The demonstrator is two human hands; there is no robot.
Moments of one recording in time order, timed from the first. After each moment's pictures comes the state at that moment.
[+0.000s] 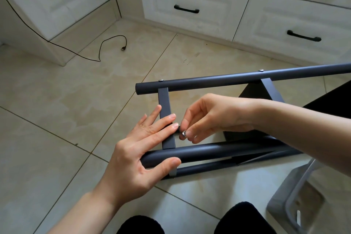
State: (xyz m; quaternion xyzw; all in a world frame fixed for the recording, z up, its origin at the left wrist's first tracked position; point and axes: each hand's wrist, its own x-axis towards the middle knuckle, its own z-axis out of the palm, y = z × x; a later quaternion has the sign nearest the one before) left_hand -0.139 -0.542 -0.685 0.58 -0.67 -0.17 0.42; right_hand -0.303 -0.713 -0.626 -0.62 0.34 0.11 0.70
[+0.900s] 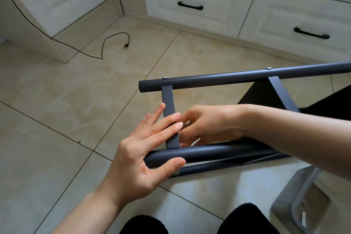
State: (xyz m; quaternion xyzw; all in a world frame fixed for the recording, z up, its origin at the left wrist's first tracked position) left_hand -0.140 -0.542 -0.686 0.58 -0.66 -0.18 0.45; right_hand -0.282 -0.697 -0.648 -0.59 0.29 0.16 0.73
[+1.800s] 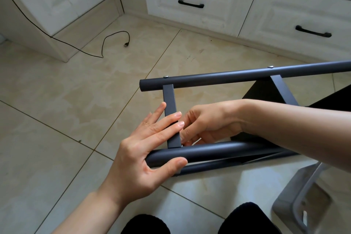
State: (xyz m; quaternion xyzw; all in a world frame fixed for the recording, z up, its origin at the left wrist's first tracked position) left_hand -0.141 -0.543 -0.688 0.57 -0.66 -0.18 0.45; right_hand -0.279 -0.710 -0.658 -0.54 0.27 0.22 0.77
